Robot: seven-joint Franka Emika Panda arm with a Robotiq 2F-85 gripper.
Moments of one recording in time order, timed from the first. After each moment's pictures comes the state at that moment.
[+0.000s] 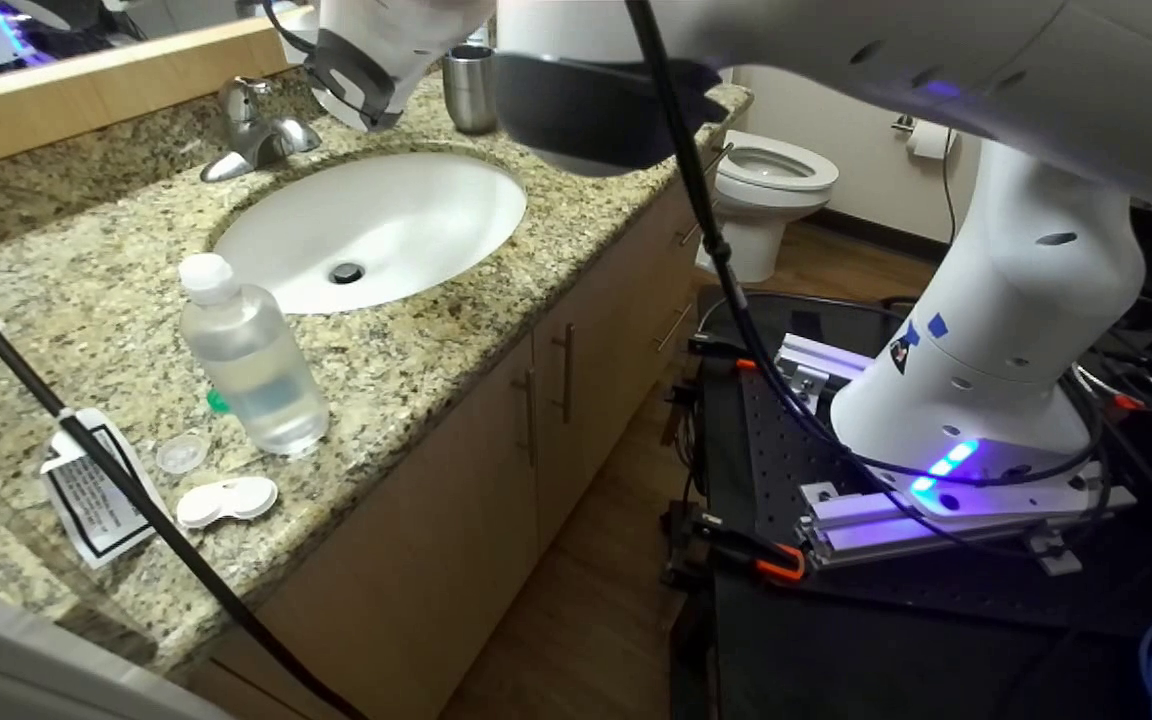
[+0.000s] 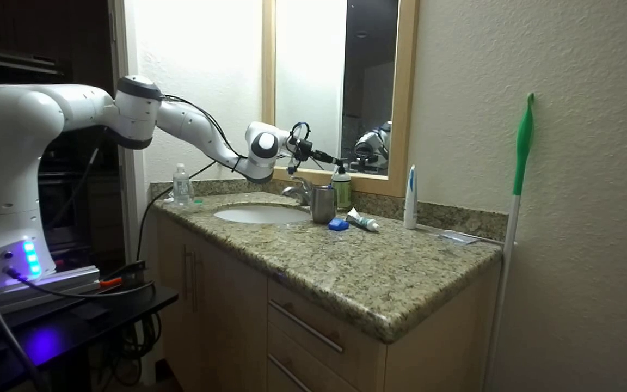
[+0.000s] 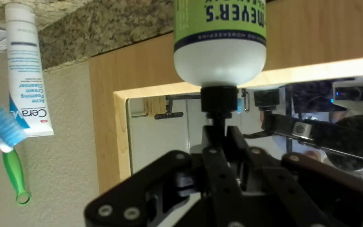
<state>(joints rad) 0.35 1.33 -1.21 -1.53 0.46 3.22 0.86</state>
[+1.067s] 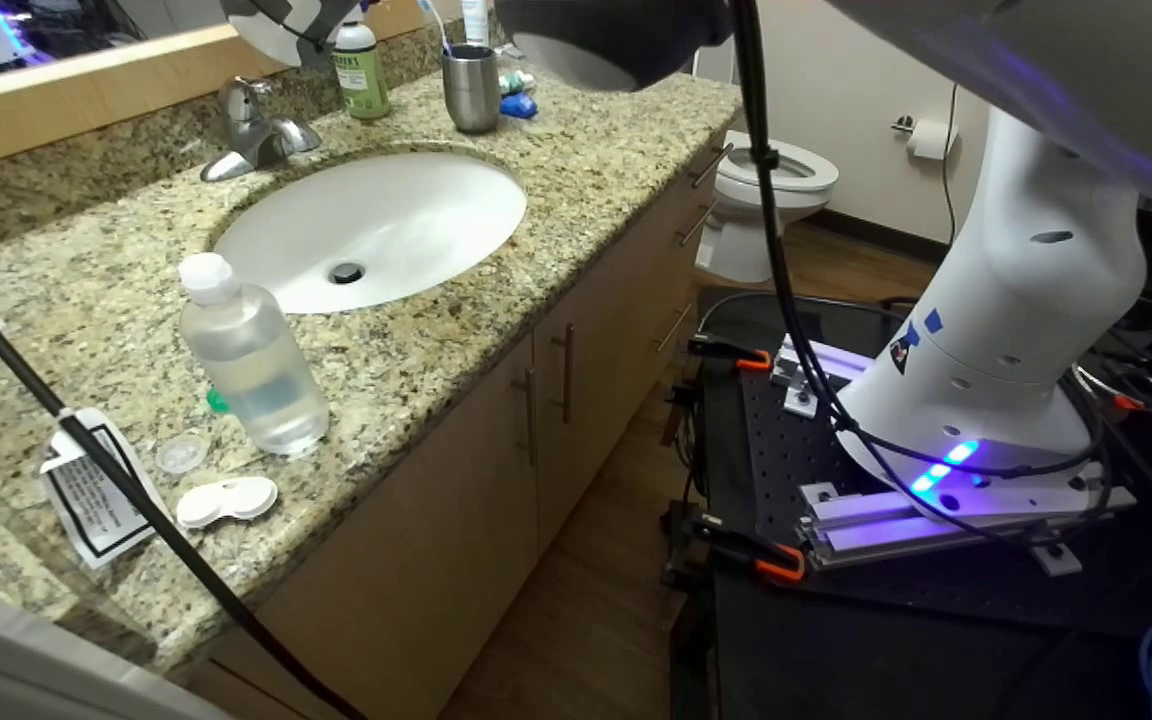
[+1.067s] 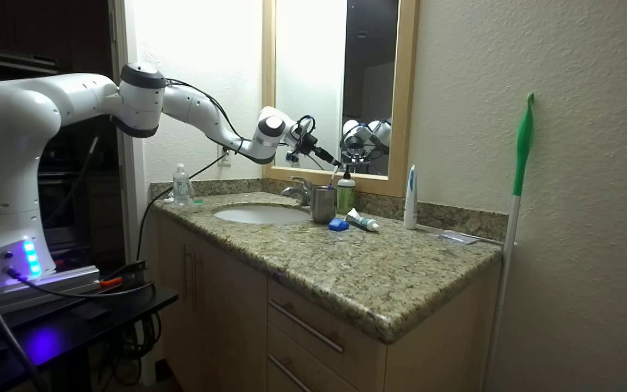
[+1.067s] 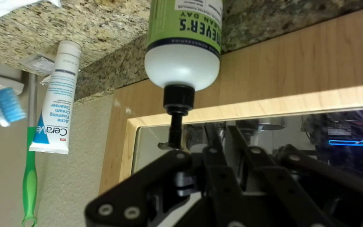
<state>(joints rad) 0.24 1.20 -1.12 -1.27 0.22 2.72 0.89</state>
